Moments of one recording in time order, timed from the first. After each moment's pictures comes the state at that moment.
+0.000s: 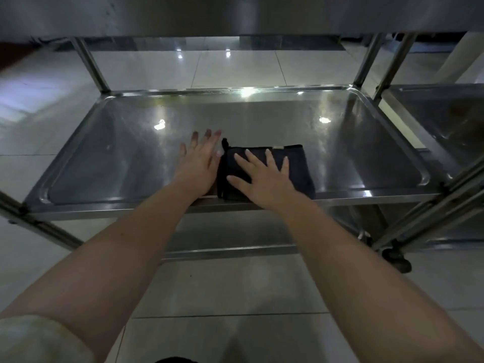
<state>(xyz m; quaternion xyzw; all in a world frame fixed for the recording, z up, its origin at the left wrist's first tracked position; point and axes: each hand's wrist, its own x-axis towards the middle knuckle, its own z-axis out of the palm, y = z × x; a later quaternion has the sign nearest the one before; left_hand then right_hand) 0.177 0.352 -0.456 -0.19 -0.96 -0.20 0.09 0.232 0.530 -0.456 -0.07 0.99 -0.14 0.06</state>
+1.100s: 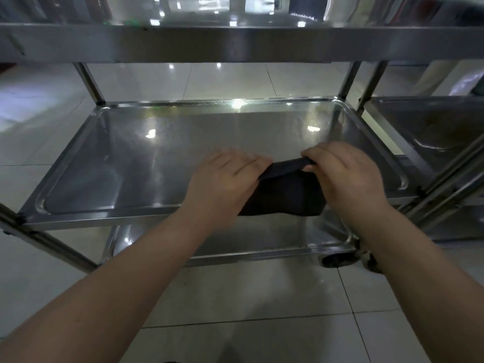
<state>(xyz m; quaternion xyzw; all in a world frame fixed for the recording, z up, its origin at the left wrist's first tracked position) 0.282 0.385 -0.370 -0.43 -0.79 -0.17 0.40 0.318 0.620 -0.367 -0.21 0.87 -0.05 -0.44</state>
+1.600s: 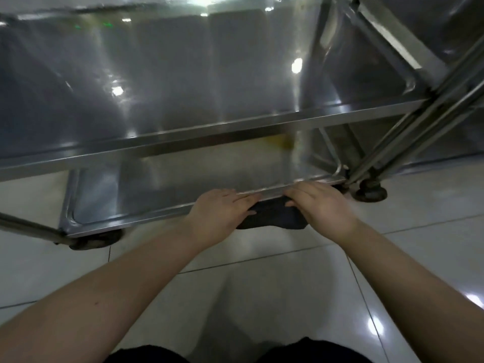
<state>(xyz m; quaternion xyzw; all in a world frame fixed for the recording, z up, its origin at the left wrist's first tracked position) 0.330 0.416 -0.568 -0.51 -0.85 -0.12 0.07 0.404 0.656 -0.569 -0.20 0.96 -0.09 -0.18</state>
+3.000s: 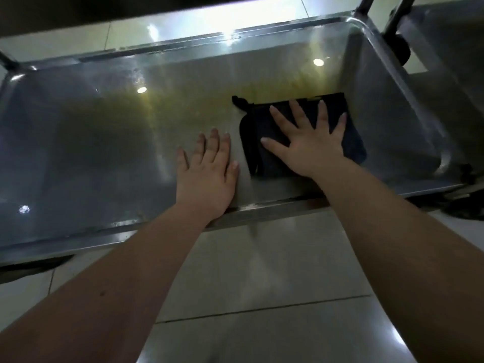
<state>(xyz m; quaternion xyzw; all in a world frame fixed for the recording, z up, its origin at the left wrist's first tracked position) 0.179 0.453 -0.777 -0.17 -0.98 -0.04 -0.05 0.170 0.670 -0.777 0.09 0.99 -0.05 0.09</state>
